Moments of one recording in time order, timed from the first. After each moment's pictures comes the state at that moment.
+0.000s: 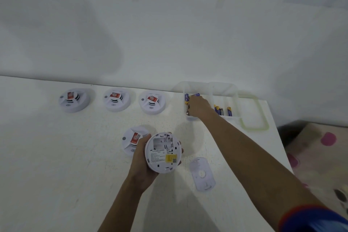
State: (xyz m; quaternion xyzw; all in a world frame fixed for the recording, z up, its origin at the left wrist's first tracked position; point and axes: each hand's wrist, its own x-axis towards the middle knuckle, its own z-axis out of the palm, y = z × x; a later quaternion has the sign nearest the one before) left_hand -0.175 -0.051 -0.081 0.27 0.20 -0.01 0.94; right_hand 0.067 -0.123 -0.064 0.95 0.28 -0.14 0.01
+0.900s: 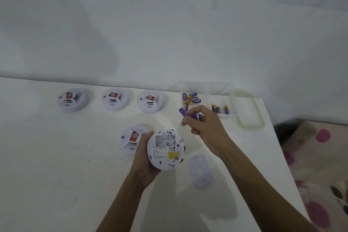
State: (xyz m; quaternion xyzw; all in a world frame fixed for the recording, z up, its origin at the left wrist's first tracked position) left_hand -0.173 -0.054 -0.083 0.29 0.17 -0.04 0.94; right_hand -0.048 -0.193 0.004 0.68 0.10 -0.30 -0.66
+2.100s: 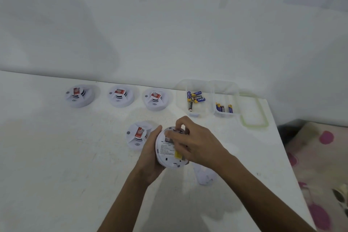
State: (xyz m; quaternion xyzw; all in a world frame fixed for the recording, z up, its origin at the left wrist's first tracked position) left_hand -0.183 -0.064 -0.048 0.36 0.18 -0.01 0.92; right_hand -0.090 -0.187 -0.004 0.81 0.56 -0.01 -0.17
